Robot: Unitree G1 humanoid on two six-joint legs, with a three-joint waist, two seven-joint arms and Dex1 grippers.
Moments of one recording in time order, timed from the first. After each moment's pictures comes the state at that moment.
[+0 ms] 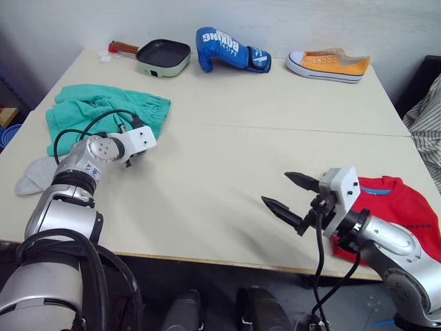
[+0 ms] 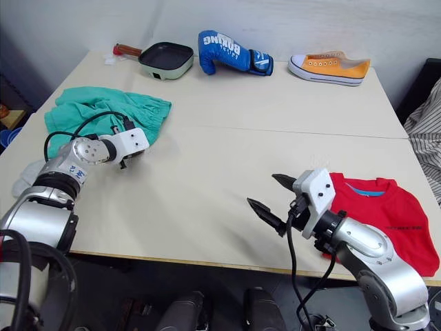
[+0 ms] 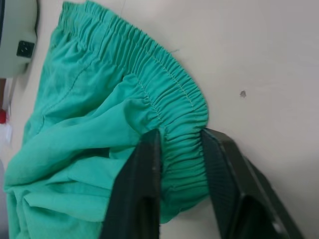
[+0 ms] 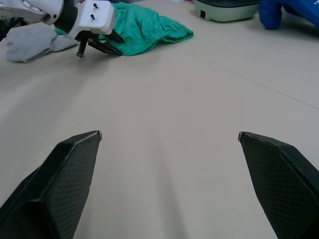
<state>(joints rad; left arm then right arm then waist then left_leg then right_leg) -1.15 0.65 -0.31 1.32 0.46 -0.30 -0.42 -0.01 -0.60 -0.17 -0.71 0.64 0.63 0.49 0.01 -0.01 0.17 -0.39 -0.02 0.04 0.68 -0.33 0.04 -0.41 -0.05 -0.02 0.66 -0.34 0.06</state>
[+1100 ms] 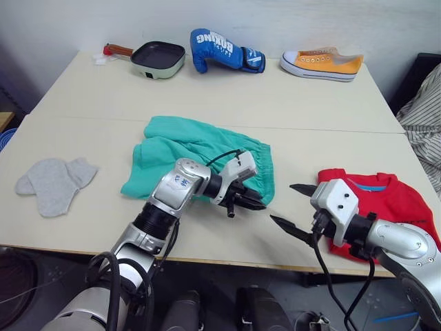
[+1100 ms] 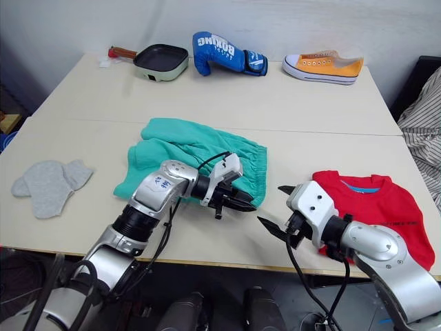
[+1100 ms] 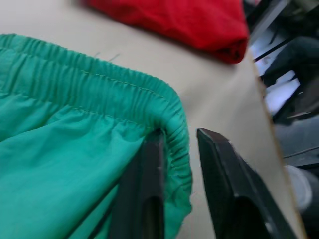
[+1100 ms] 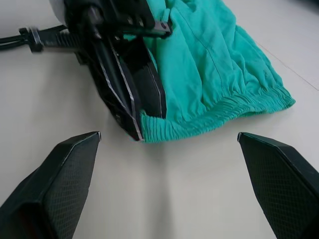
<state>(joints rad) -0.83 0.22 -0.31 0.13 -0.18 0.83 -1.13 0.05 -0.82 -0.10 -0.75 0.44 0.60 0.60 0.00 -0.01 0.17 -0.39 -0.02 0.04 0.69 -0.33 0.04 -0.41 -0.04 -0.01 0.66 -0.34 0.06</state>
